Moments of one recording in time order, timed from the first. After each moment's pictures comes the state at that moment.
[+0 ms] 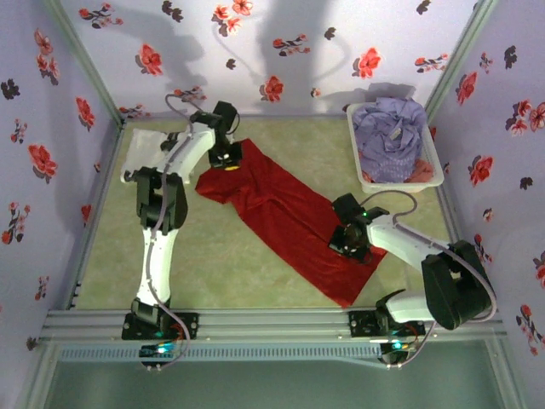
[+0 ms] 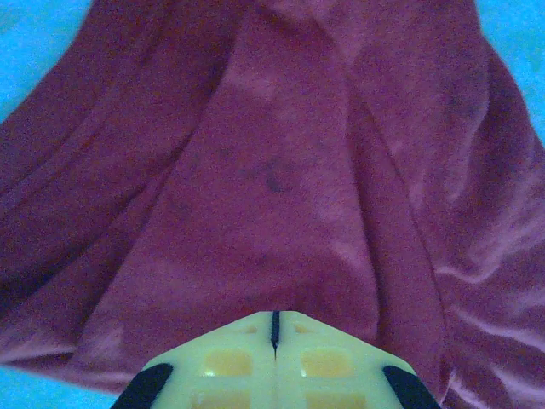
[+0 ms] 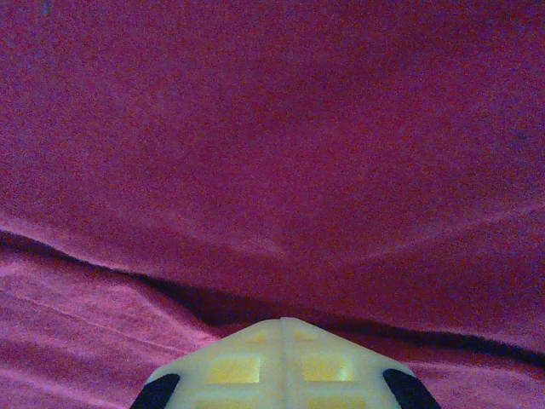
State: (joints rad) left arm -0.37 2.28 2.11 -1.15 0.10 -0.49; right arm 0.47 1.35 0.68 -0.73 -0.07 0.94
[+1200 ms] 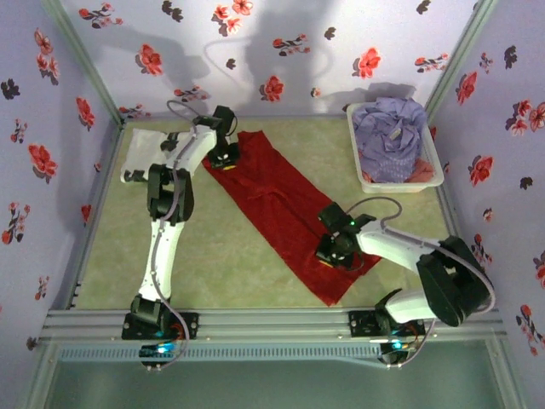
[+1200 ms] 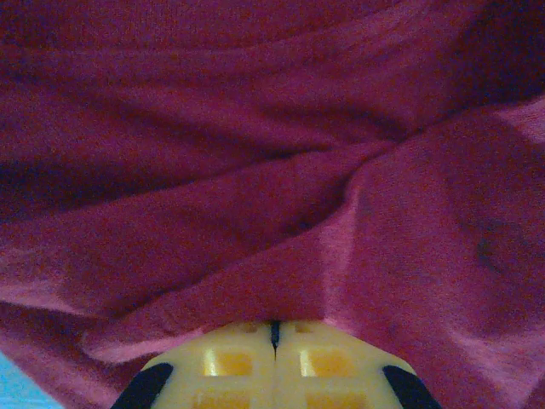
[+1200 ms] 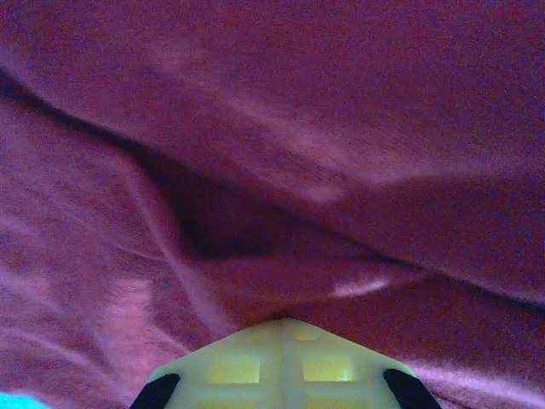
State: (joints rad) left arm -0.32 2.51 2.31 -1.11 0.06 -0.51; right arm 0.65 1.40 0.67 -0.63 -0.16 1.06
